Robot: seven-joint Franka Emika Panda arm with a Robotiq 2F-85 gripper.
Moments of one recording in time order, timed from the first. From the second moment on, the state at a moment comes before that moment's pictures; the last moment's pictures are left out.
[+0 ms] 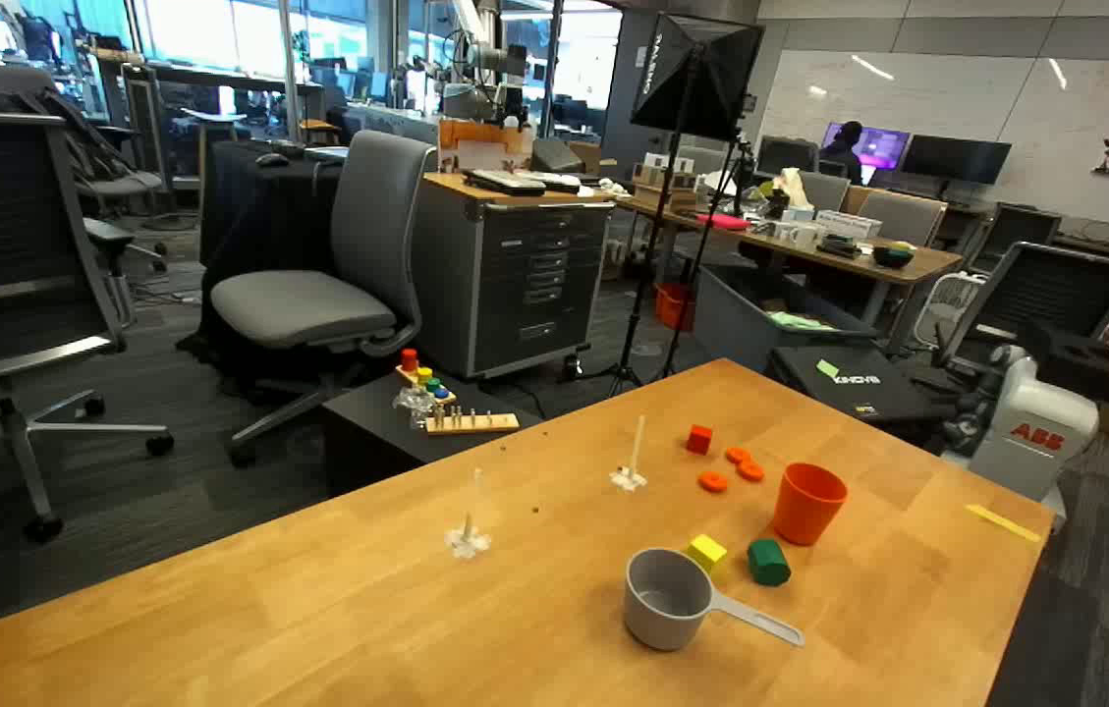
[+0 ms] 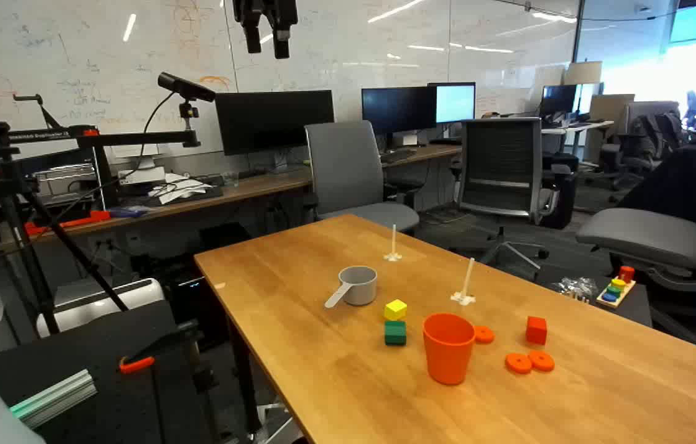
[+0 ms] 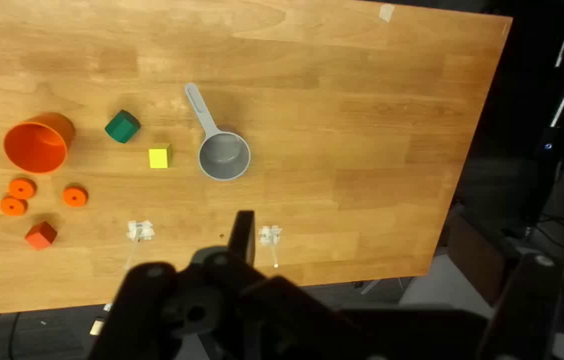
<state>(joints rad) 0.23 -0.46 0.11 -2.29 0.24 1.99 0.13</state>
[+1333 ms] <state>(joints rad) 0.15 -0.40 0.12 -2.25 0.11 2.27 0.12</state>
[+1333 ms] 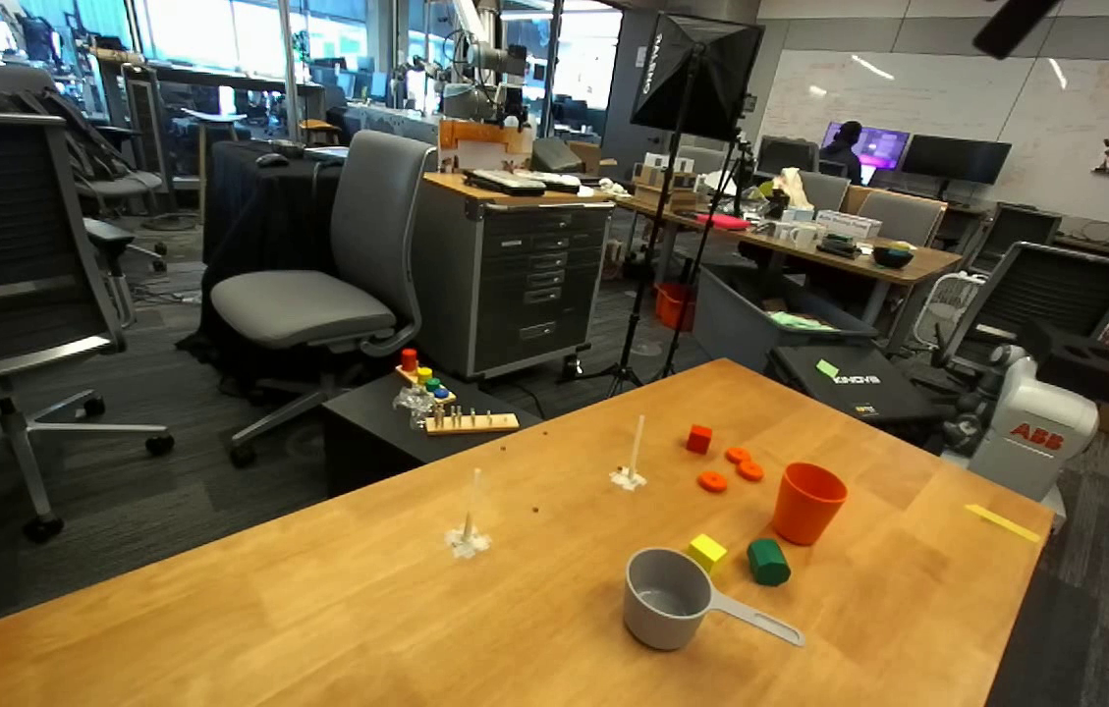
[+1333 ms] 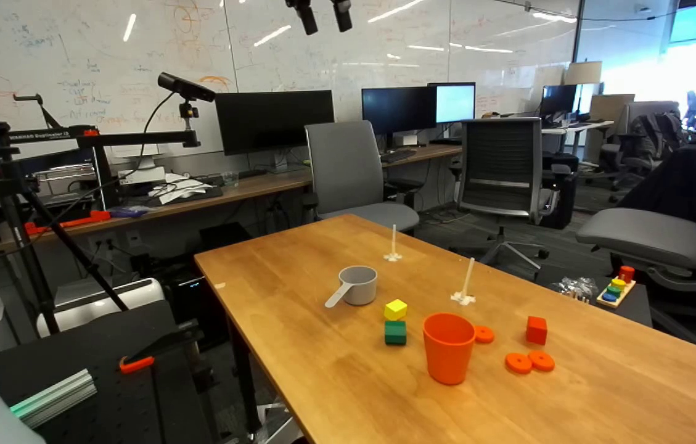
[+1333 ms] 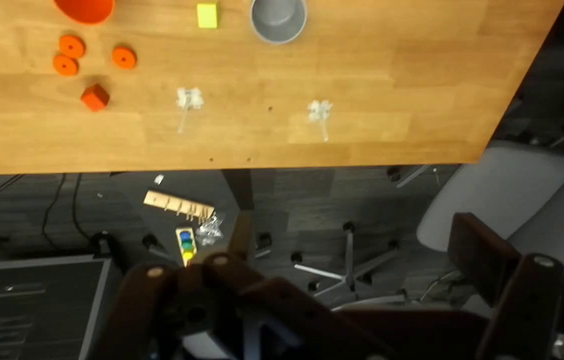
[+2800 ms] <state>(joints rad) 0.03 0.14 0.09 -2.25 -0.05 2.55 0.38</state>
